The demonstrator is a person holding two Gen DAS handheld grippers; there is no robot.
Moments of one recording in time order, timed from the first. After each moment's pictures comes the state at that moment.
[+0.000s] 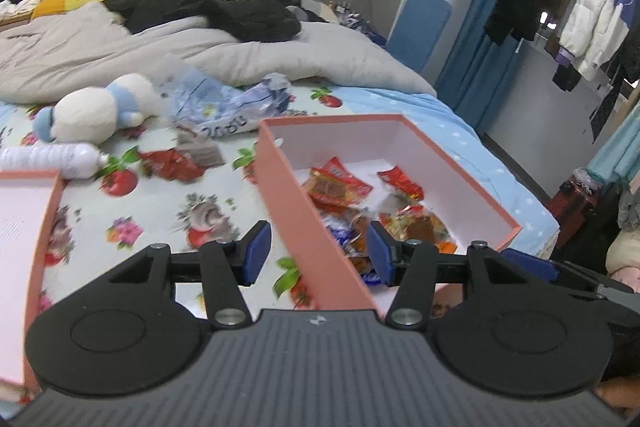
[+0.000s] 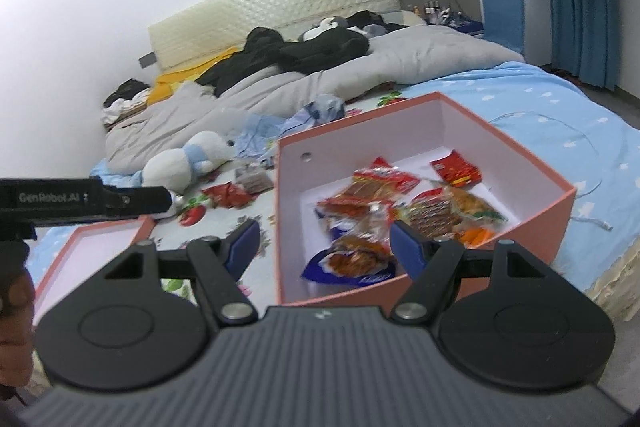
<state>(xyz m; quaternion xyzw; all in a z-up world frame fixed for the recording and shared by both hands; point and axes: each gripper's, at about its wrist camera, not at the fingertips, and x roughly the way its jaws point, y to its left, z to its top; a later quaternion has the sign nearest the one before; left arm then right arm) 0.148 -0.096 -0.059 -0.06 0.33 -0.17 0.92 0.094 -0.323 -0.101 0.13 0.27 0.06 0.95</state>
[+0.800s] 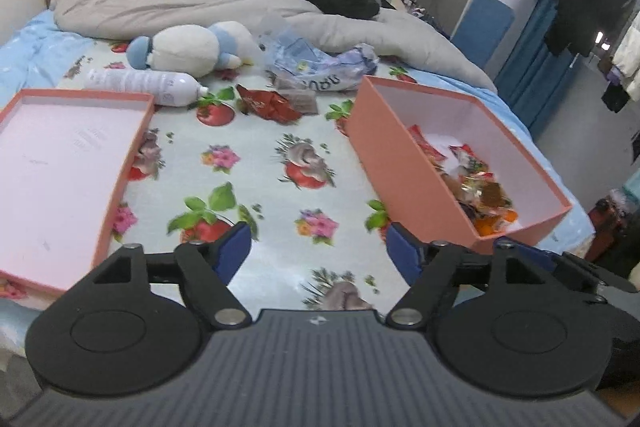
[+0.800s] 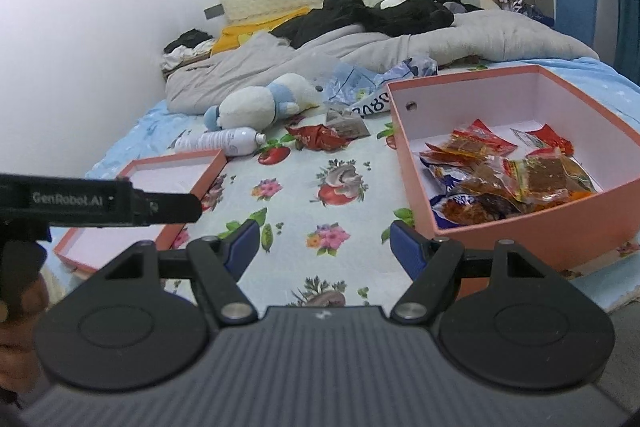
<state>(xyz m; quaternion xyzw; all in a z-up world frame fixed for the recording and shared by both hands) 0.096 0.001 -0.105 -0.10 0.37 -0.09 0.92 0.077 -0.217 -0.129 0.08 0.29 0.13 0.94</state>
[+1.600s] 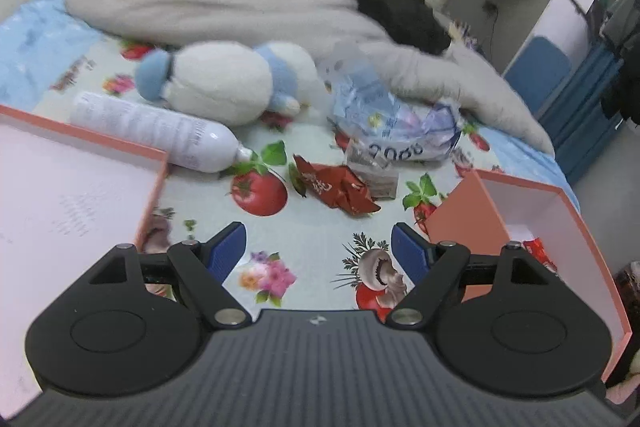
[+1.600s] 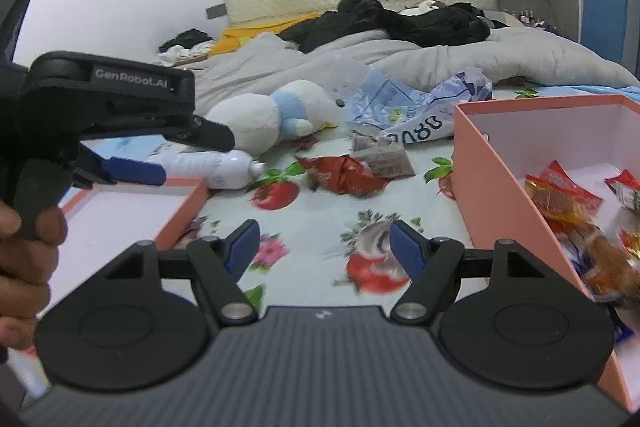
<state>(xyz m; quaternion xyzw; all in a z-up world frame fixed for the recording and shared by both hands) 0.322 0.072 -0.146 -0.17 0.38 -0.05 0.91 0.237 -0.136 -0.180 0.06 0.27 0.13 0.95</state>
